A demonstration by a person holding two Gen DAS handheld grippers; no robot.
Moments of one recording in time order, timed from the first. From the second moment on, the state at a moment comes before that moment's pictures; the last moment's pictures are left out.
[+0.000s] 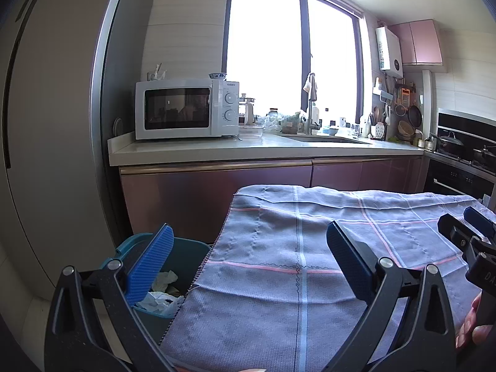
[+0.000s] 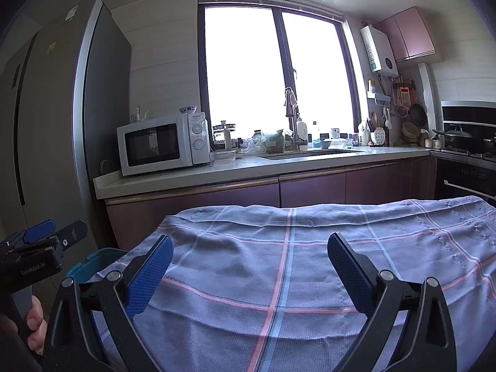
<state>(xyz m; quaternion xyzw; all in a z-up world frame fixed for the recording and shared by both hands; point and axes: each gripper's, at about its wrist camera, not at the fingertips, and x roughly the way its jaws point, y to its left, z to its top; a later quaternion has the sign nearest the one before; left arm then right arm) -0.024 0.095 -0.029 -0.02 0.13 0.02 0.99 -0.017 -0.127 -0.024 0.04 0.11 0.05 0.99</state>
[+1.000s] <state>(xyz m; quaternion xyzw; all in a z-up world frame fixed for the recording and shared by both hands) -0.008 0.083 -0.033 0.00 0.14 0.01 0.99 -0.013 -0.140 -0.032 0.06 0.12 0.04 0.99</state>
